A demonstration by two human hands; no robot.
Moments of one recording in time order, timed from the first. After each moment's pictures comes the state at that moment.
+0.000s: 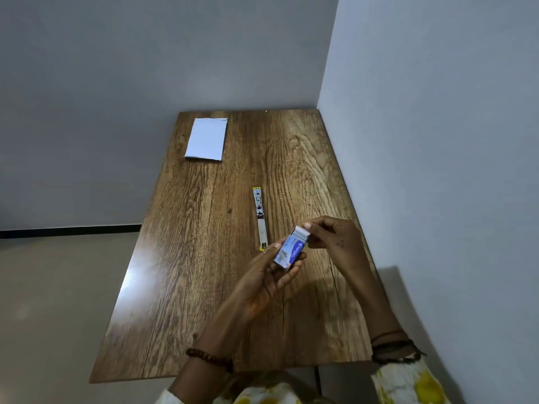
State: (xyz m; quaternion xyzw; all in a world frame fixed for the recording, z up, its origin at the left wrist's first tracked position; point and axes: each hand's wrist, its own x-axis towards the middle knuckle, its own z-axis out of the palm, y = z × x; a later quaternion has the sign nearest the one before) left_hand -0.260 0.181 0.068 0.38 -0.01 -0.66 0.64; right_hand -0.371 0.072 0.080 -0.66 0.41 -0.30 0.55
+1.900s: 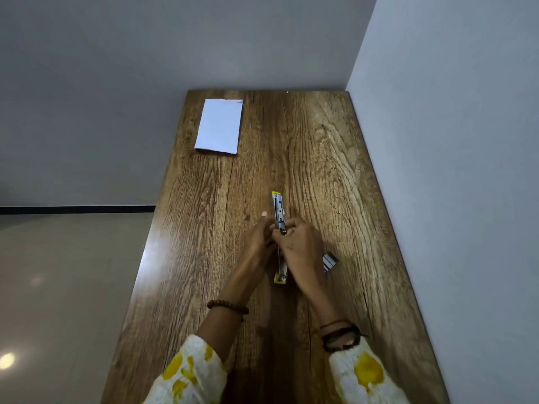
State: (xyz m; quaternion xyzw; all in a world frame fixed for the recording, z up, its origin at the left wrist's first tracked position) left_hand -0.168 0.100 0.008 0.59 -0.04 -0.51 0.63; right_hand -0.244 0.072 0.038 -0.74 0.54 -0.18 0.35
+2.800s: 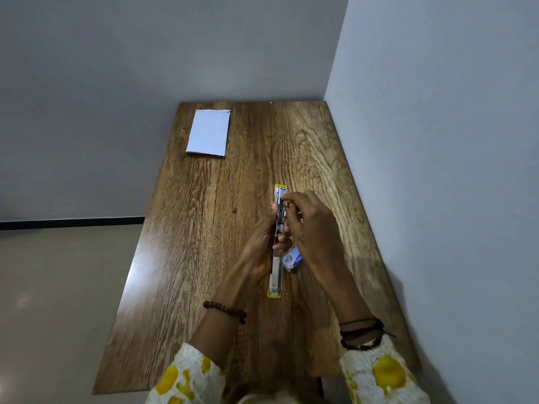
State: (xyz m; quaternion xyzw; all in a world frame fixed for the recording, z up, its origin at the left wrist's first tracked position) left_hand -0.220 0.129 0.072 0.40 -0.12 -0.61 0.67; right_hand -0.304 0.084 0.099 -0.85 0.37 -0.30 0.23
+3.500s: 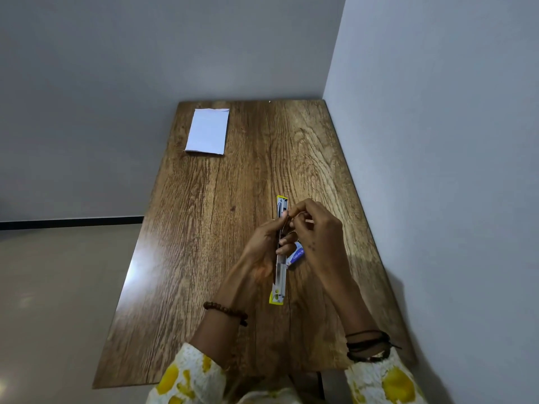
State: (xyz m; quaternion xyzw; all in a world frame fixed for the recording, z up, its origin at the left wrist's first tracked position) left_hand -0.229 0.131 0.069 0.37 -0.10 -0.65 0.65; right_hand -0.326 0.089 0.086 -0.79 0.38 -0.35 0.33
